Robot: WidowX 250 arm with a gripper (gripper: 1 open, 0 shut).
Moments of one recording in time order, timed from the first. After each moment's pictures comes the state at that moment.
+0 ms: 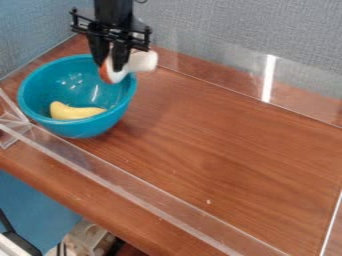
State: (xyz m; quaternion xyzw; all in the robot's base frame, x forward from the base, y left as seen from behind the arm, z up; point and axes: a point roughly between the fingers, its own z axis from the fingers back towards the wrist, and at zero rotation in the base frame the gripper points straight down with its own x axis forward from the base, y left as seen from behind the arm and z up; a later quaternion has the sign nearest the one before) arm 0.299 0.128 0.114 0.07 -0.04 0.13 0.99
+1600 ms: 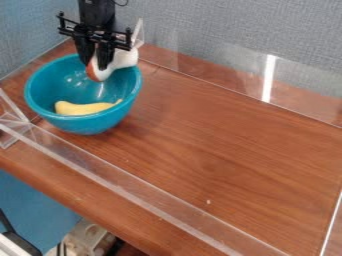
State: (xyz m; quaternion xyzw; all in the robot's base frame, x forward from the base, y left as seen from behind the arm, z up) arm 0.316 0.158 0.100 0.07 -0.04 0.13 0.99
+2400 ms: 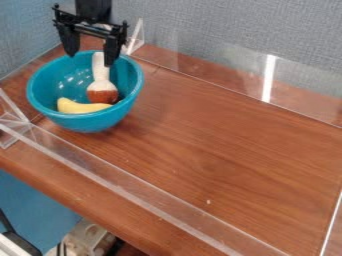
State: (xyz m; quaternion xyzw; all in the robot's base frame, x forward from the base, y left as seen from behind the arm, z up) arm 0.312 0.162 0.115 0.08 -0.03 0.14 0.99
